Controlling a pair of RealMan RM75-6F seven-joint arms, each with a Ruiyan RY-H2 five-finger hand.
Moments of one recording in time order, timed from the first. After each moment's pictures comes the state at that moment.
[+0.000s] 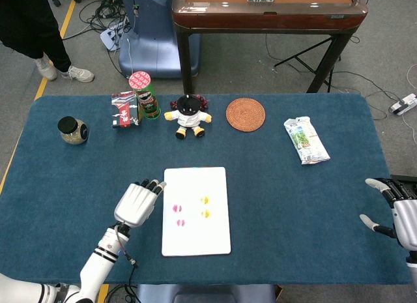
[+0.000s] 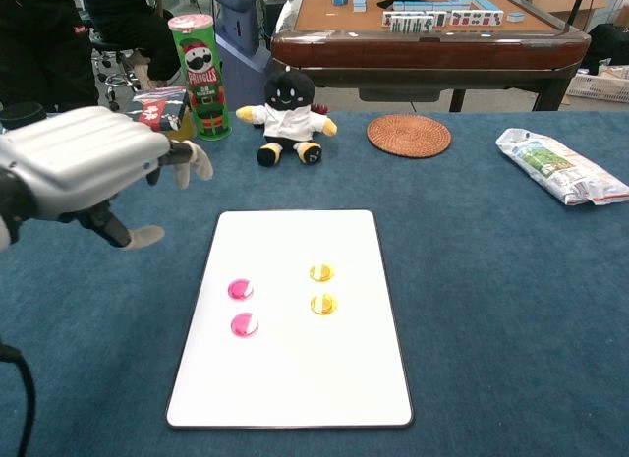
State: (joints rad) left arm -0.74 -1.49 0.09 -1.84 1.14 1.42 0.89; right arm 0.05 -1.07 0.07 -1.54 -1.55 1.55 0.17
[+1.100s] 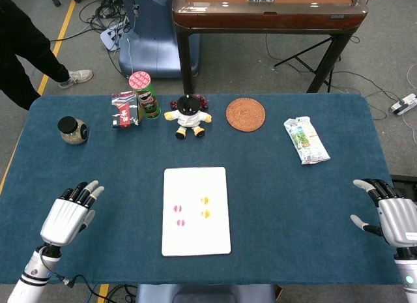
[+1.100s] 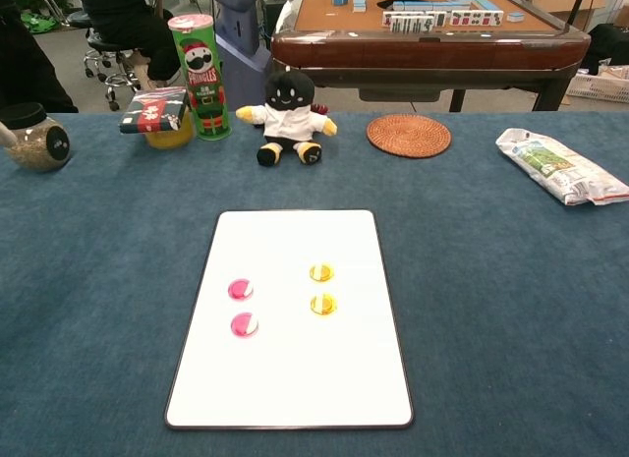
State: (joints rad) left arm -0.37 -1.31 0.16 -1.49 1.59 1.64 0.44; right arm 0.07 -1.10 0.06 -1.56 -1.55 1.51 0.07
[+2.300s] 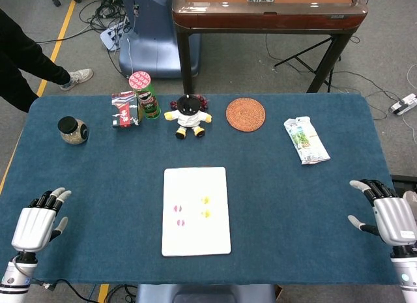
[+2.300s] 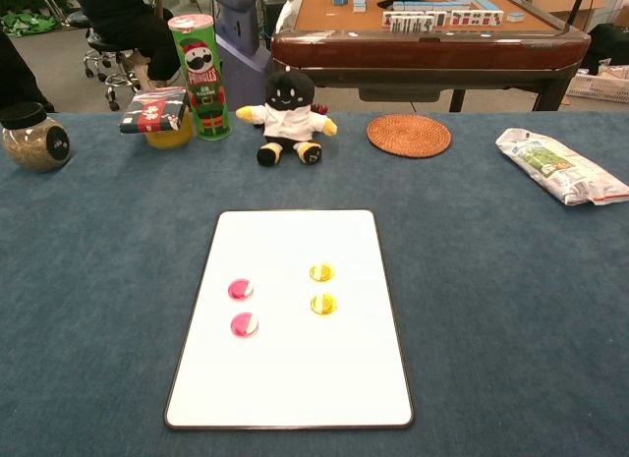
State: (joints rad) left arm -0.20 -1.32 0.05 -1.37 1.53 1.57 0.27; right arm 0.09 -1.11 0.06 -1.56 -1.54 1.47 0.05
